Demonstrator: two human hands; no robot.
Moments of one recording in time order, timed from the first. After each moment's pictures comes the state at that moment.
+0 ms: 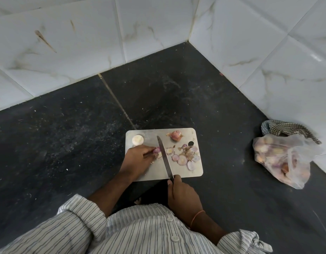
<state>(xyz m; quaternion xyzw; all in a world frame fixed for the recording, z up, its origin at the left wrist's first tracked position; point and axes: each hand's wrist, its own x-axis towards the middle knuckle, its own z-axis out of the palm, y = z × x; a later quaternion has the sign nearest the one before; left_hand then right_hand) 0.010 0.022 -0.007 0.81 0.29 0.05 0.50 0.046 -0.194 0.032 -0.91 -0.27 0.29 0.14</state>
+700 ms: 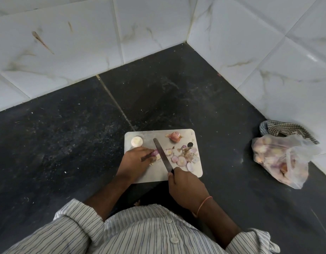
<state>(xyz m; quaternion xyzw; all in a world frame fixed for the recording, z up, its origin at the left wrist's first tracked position) 0.004 0.026 -0.008 0.85 0.27 0.06 0.46 0.077 -0.173 0.076 -0.90 -0.30 0.28 0.10</state>
